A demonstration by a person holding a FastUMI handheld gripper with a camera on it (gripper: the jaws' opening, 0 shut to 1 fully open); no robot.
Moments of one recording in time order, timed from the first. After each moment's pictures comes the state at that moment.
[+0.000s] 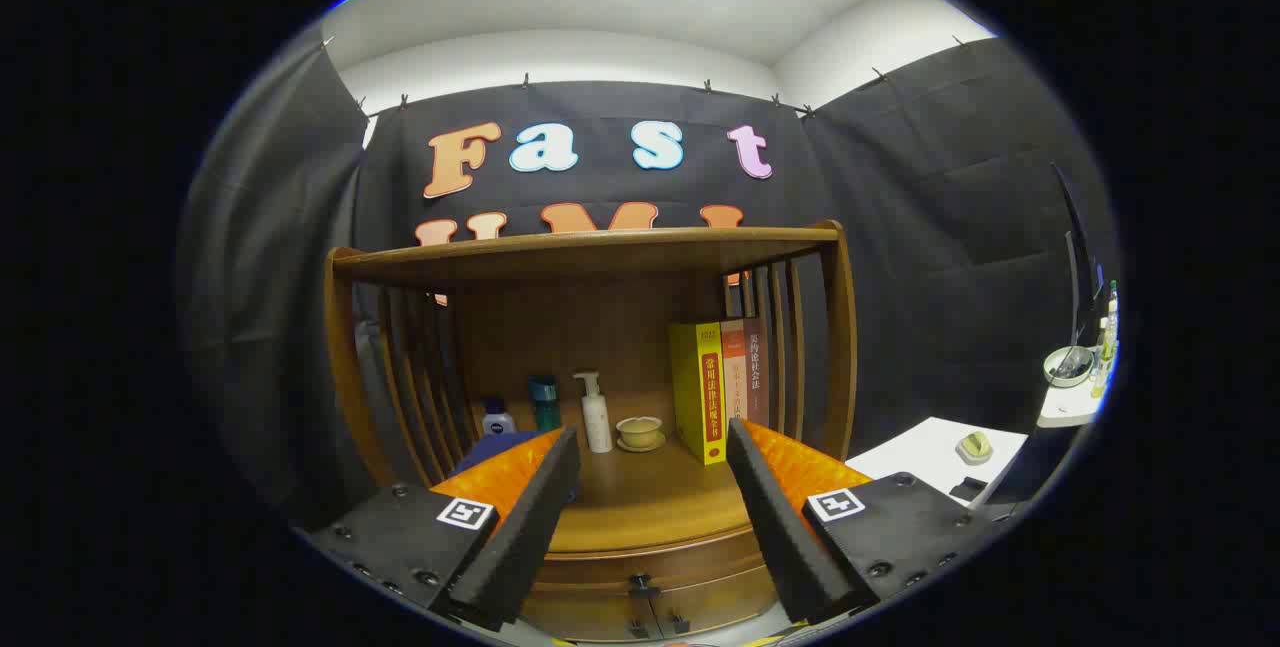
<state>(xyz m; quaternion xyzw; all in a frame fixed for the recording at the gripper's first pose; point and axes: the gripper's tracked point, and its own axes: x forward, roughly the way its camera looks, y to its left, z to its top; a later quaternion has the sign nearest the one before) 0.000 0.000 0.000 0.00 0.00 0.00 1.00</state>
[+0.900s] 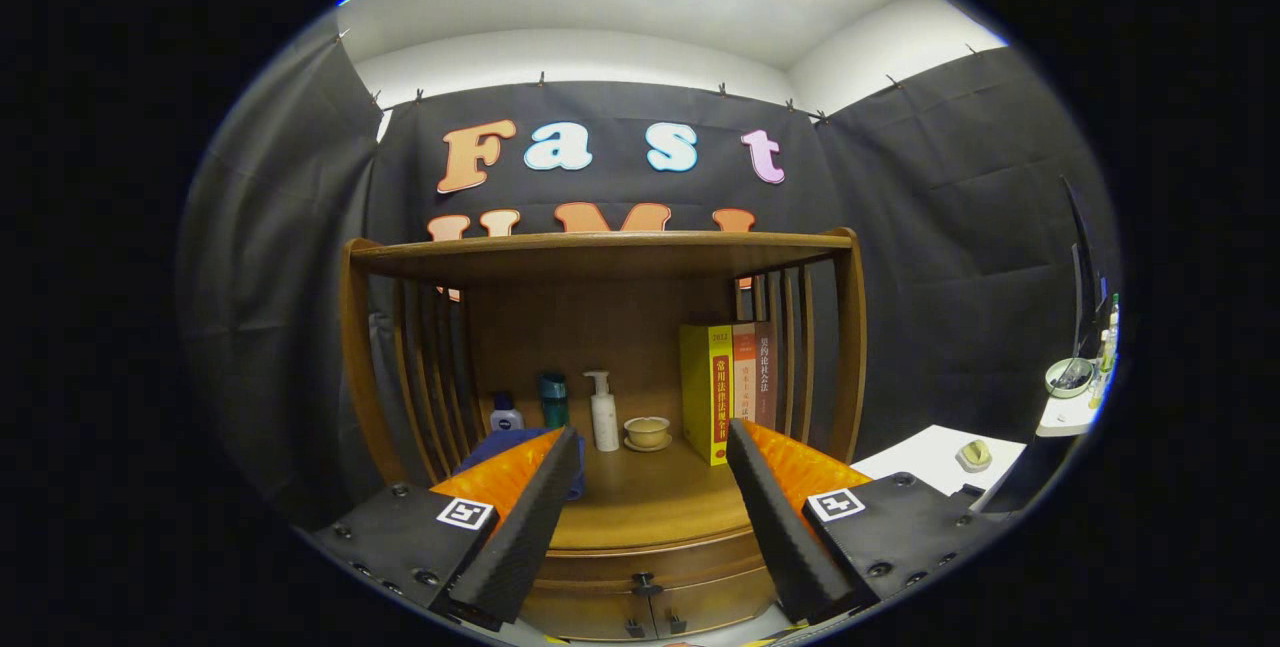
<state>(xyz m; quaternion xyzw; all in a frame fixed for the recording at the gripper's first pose) -0.009 0.020 -0.002 -0.01 0.00 0.02 1.00</state>
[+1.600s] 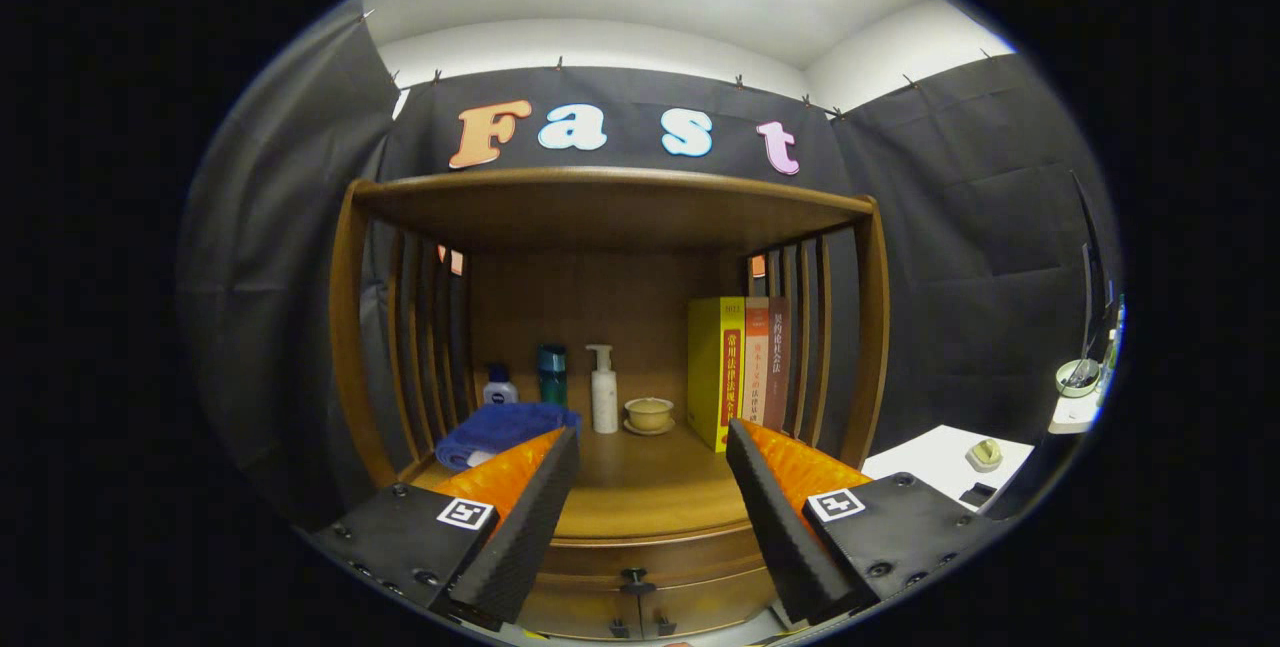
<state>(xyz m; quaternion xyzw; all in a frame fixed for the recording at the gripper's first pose) 0.012 0.017 -0.094 -0.05 0.02 0.03 1.00</state>
